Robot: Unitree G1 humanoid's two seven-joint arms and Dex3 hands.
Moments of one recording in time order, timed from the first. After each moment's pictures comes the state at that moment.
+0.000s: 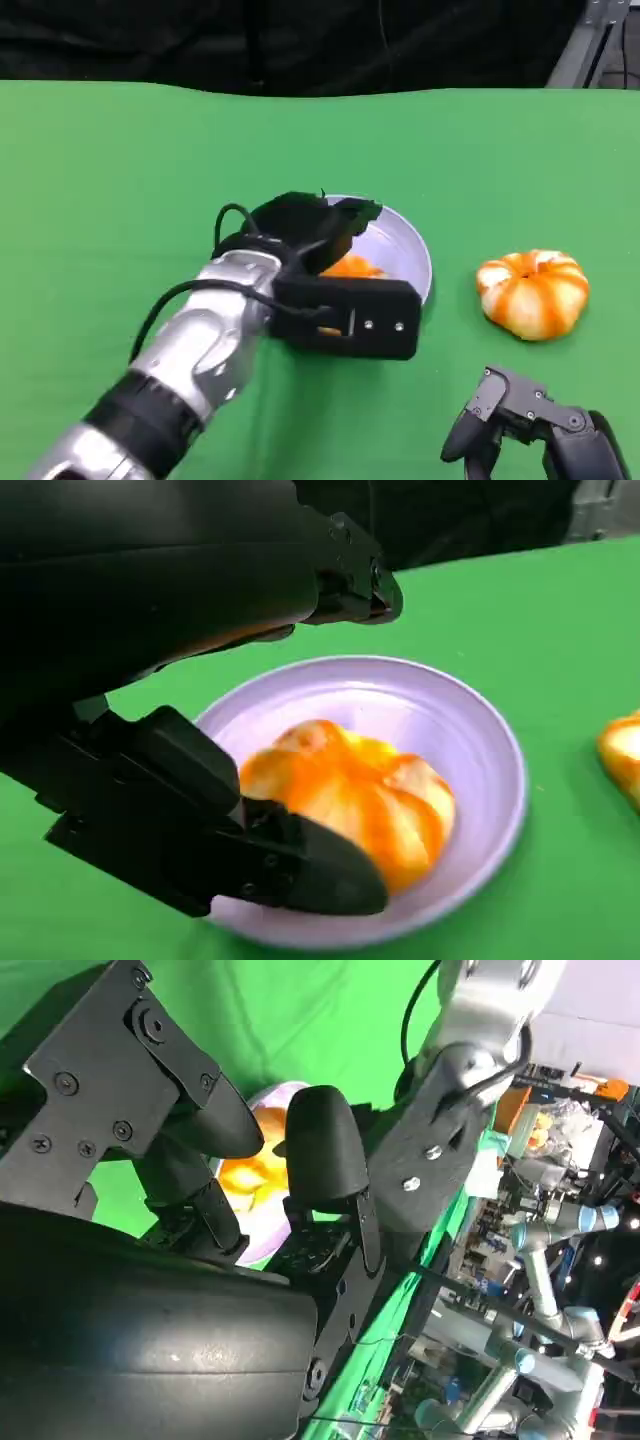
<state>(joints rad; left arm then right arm) -0.63 0.12 -0.57 0.41 0.80 0.14 -0.25 0.49 0.00 0.23 -0.38 -0.31 -0.36 -0.10</state>
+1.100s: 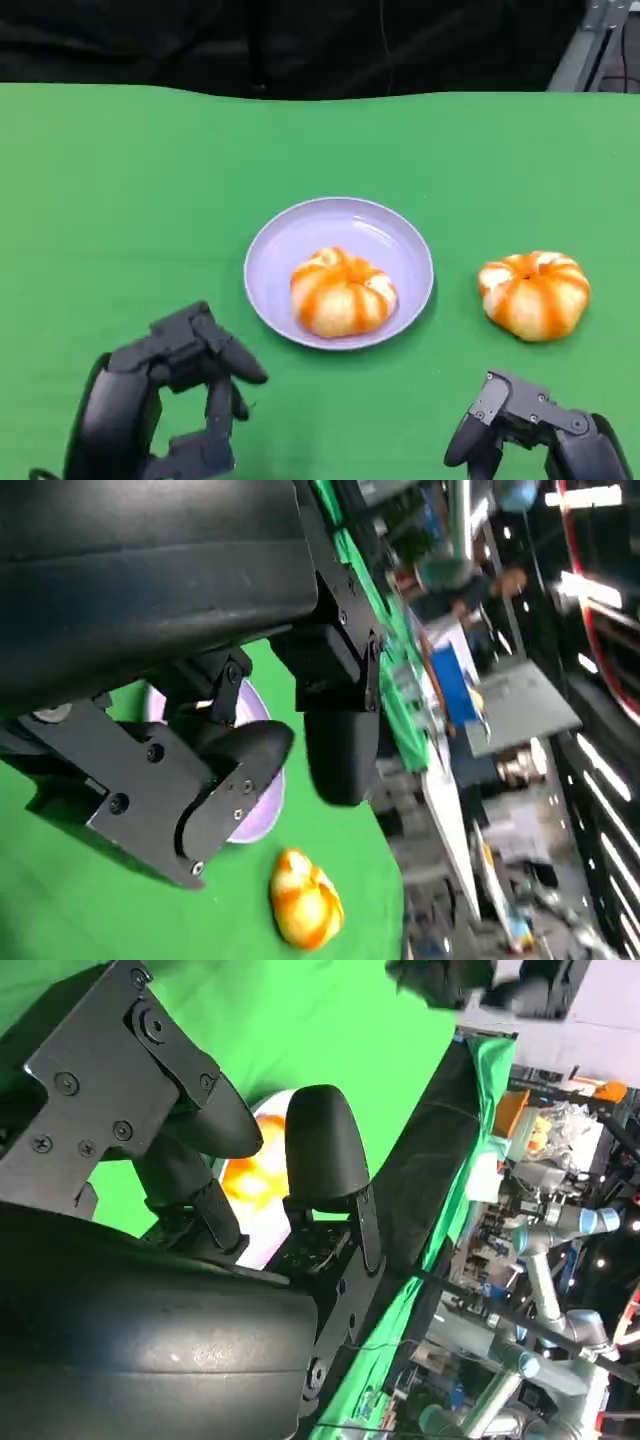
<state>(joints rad) 0.35 0.01 -0.07 -0.32 0.06 -0.34 -0.08 0.50 -0.01 0.23 -0.38 -0.29 -0.35 -0.08</state>
